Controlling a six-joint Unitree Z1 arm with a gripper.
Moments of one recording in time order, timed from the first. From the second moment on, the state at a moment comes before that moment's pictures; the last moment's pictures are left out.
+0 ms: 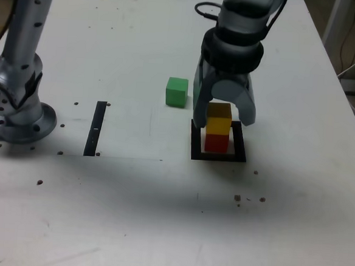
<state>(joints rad) -0.11 2.03 -1.60 1.27 0.07 -0.10</state>
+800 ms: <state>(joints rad) -0.09 1.85 -1.47 1.29 0.11 -0.12</state>
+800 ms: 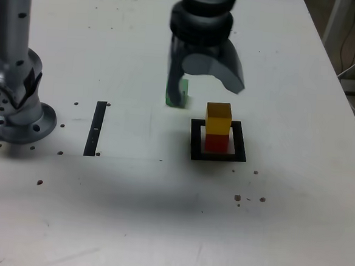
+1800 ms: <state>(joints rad) 0.14 1.76 -1.20 1.26 0.20 0.21</state>
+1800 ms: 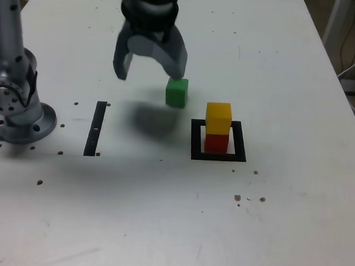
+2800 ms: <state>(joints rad) 0.21 1.95 -1.19 1.02 0.18 0.24</state>
